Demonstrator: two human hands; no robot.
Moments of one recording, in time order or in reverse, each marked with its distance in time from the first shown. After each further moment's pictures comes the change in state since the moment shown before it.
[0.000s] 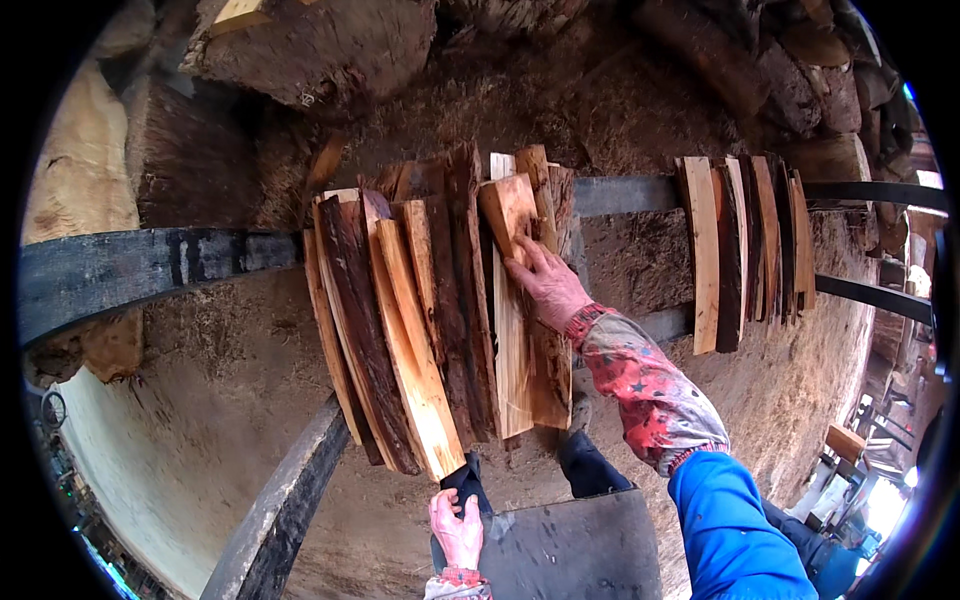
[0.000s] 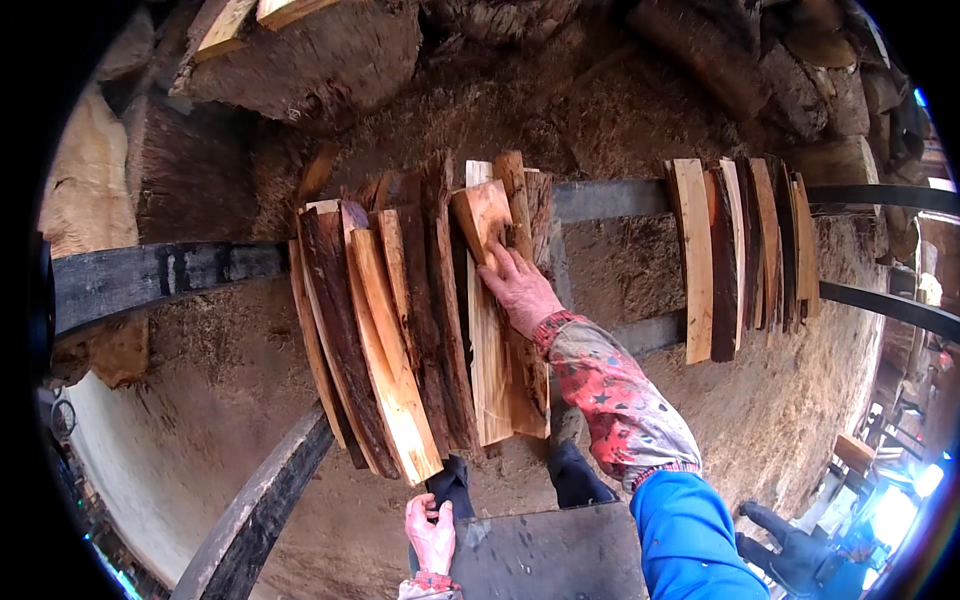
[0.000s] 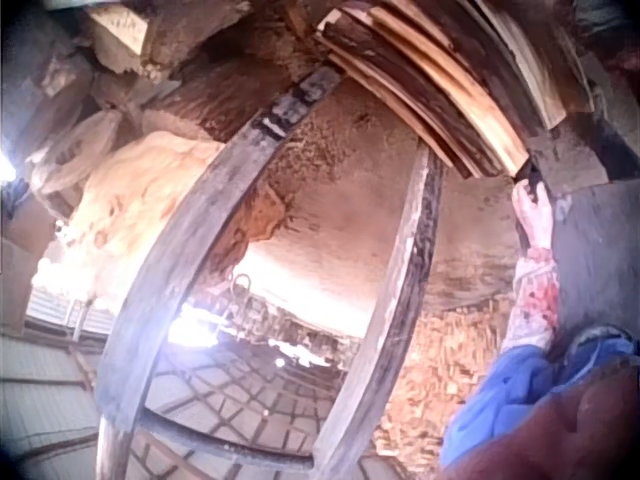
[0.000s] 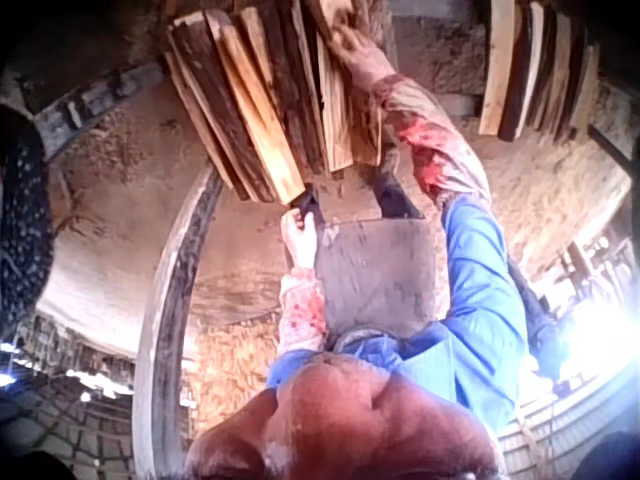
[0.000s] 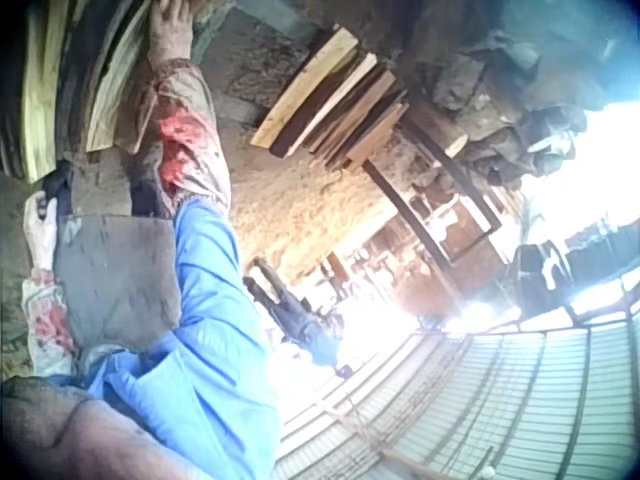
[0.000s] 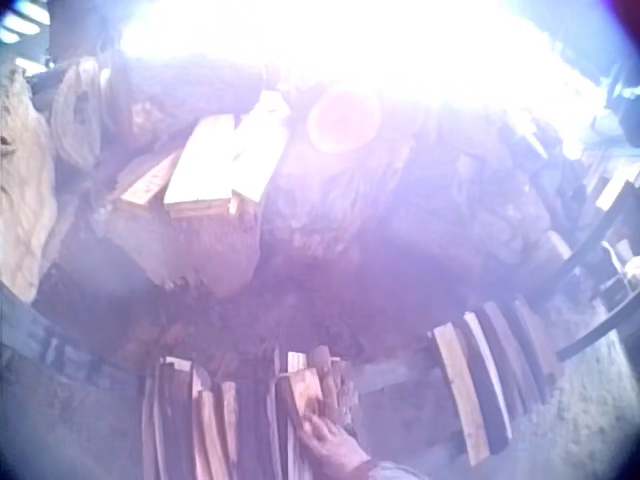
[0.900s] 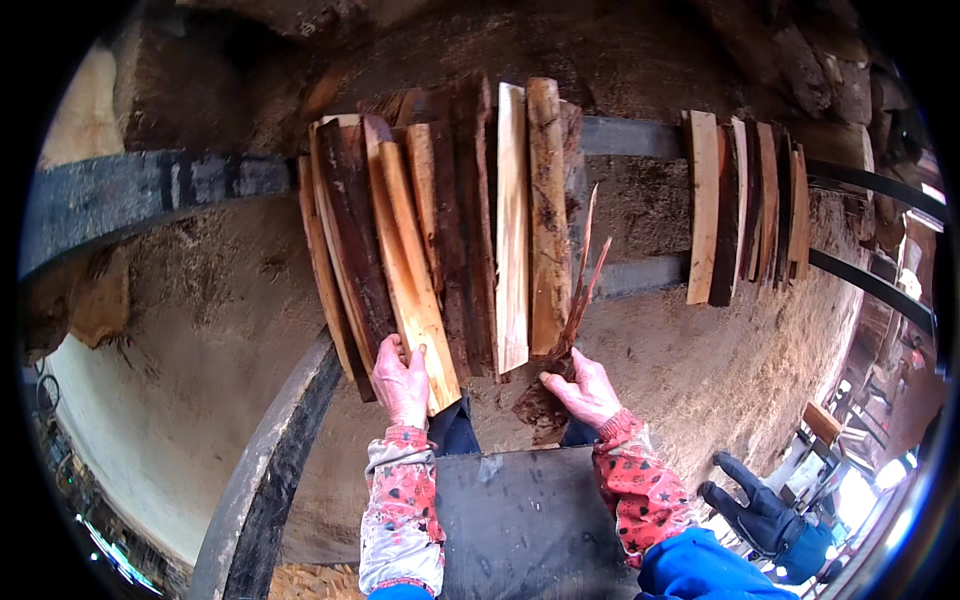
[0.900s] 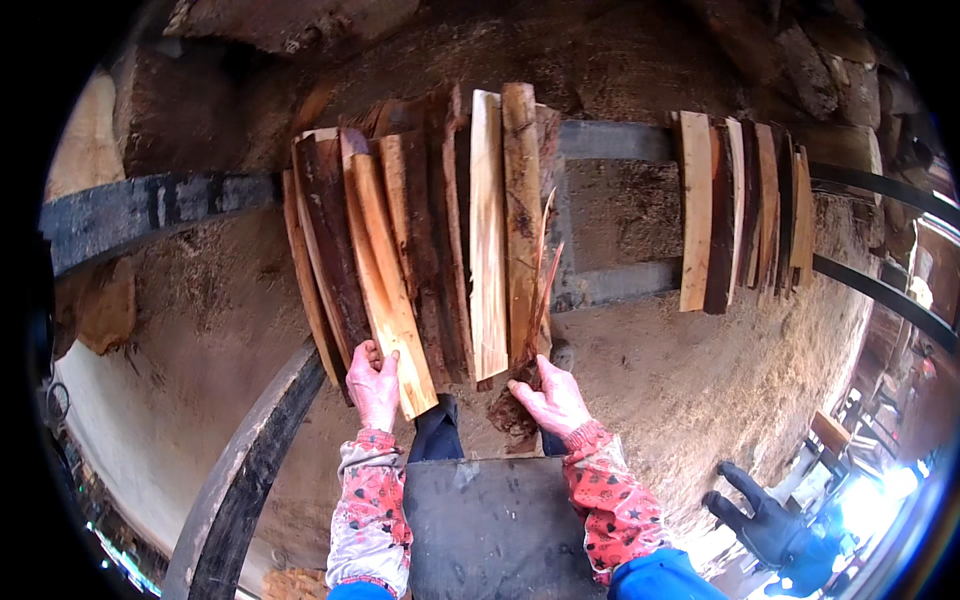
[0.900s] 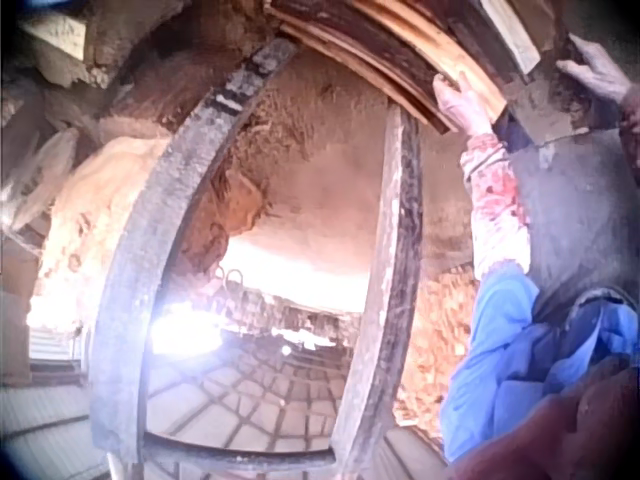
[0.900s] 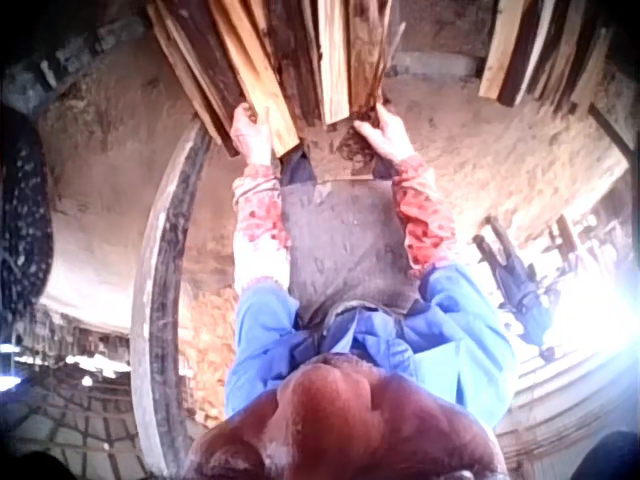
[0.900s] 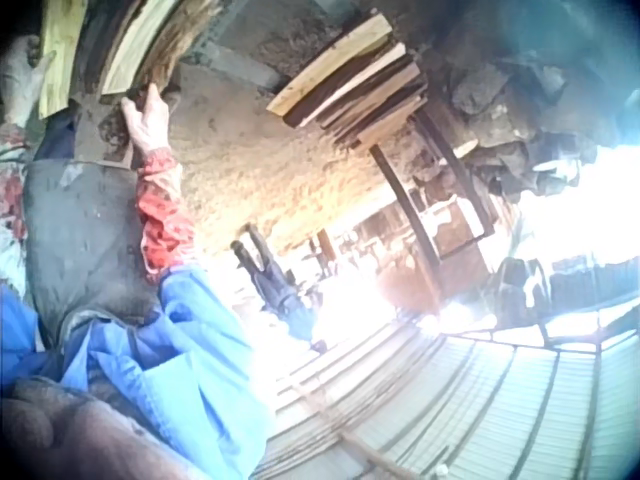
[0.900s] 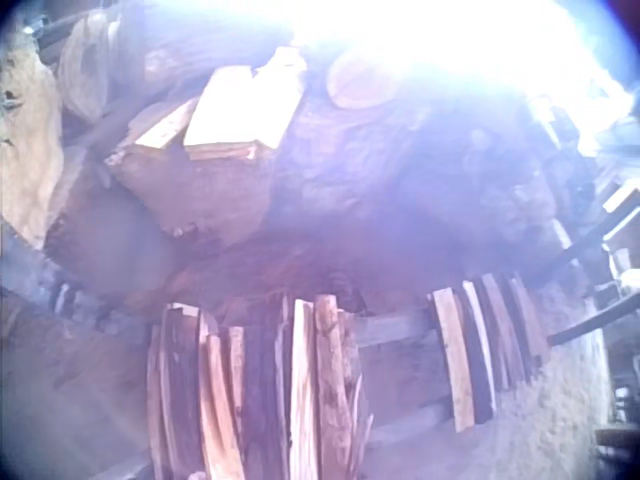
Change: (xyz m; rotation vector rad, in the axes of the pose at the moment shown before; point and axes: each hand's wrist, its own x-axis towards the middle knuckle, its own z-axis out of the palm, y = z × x) left_hand 0.152 0.050 -0.012 0.022 0.122 0.143; right_hand -0.182 -0.142 -0.041 0.883 -0.115 0.747
